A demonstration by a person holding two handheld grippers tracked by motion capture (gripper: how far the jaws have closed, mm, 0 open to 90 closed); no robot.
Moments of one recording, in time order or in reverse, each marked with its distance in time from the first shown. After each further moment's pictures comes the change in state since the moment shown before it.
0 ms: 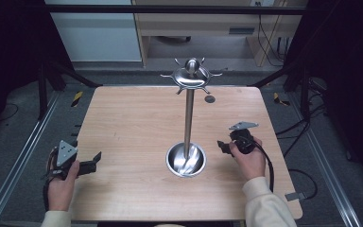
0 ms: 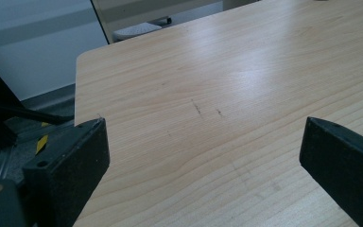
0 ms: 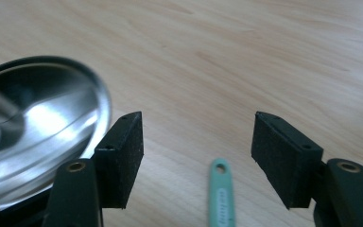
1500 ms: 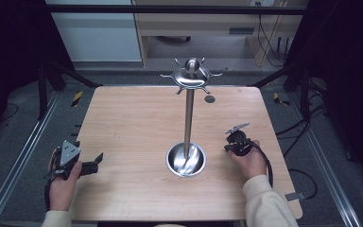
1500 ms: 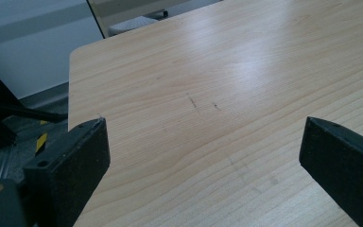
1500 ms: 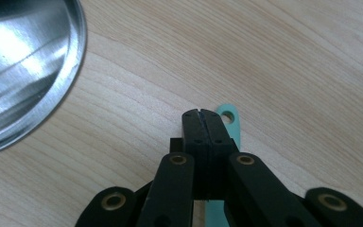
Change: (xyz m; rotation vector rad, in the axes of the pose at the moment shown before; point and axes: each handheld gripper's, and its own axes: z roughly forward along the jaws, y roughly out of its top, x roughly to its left) left arm -0.004 -0.001 0.004 0.027 -0.011 0.025; right arm -0.007 -0.010 0.024 0.262 -0.003 -0.033
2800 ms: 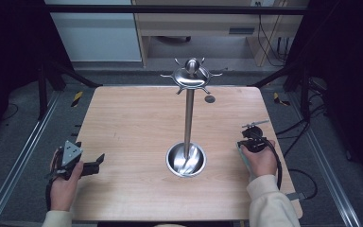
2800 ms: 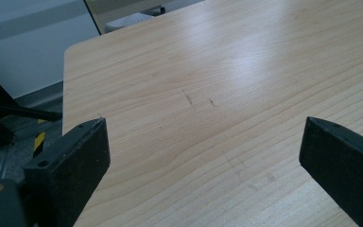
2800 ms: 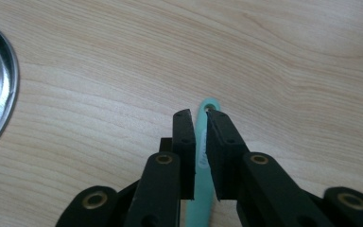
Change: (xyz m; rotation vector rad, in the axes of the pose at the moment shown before) left arm -0.003 0.000 0.003 0.017 -0.009 0.011; right arm -0.034 -0.011 -0.025 -0.035 -0.090 0.216
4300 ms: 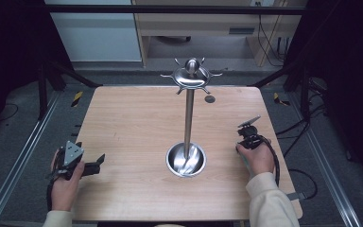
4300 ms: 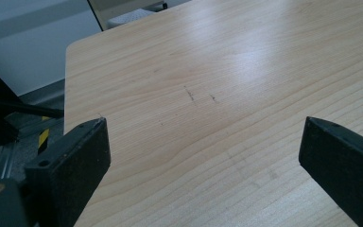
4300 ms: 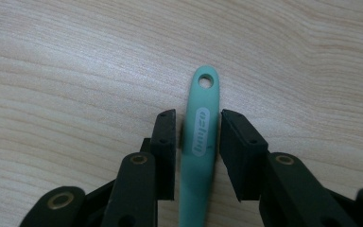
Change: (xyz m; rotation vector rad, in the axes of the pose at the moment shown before) left arm -0.002 0.000 0.002 0.015 0.014 0.007; right arm 0.000 0.013 0.023 0.230 -0.026 0.040
